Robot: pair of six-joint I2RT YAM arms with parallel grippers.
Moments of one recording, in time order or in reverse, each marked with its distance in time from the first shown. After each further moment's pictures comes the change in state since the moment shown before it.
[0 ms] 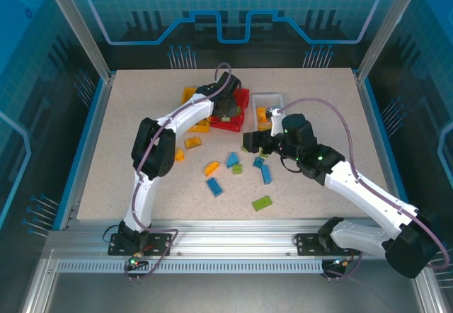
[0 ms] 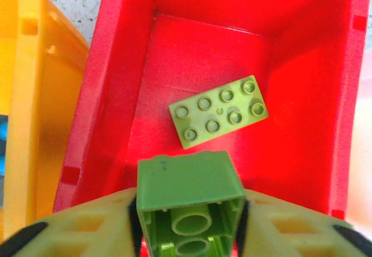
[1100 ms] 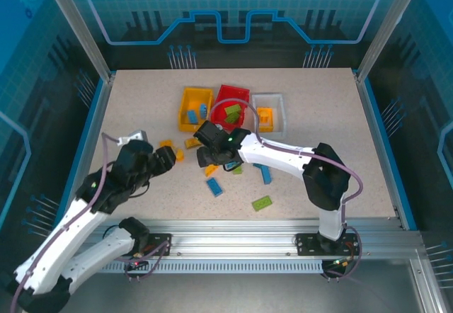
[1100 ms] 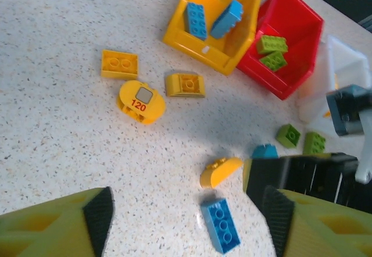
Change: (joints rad) left arm -0.026 -1.578 -1.059 -0.213 -0.072 -0.365; right arm 0.351 0.793 0.640 -0.488 0.271 0.353
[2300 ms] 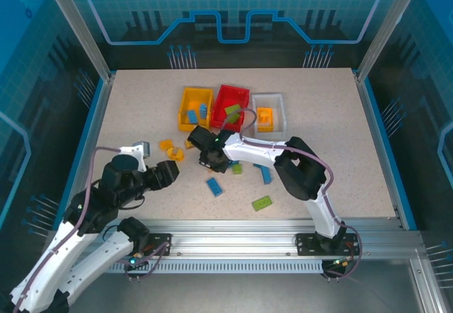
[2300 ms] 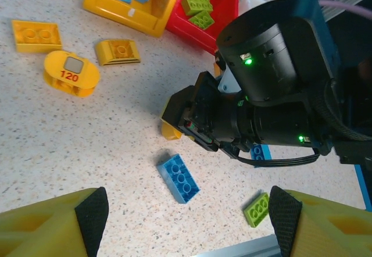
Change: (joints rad) left arm 0.000 -0.127 -0.058 0.046 0.241 0.086; right arm -0.030 0.208 0.097 -0.019 -0.031 0.556
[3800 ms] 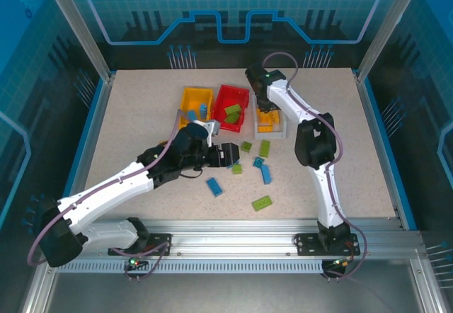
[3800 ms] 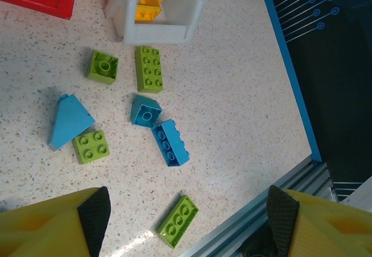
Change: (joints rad) left arm -0.257 0.648 0.158 0.483 0.099 -0.035; right arm -0.529 0.238 0.565 -0.392 0.390 -0.913
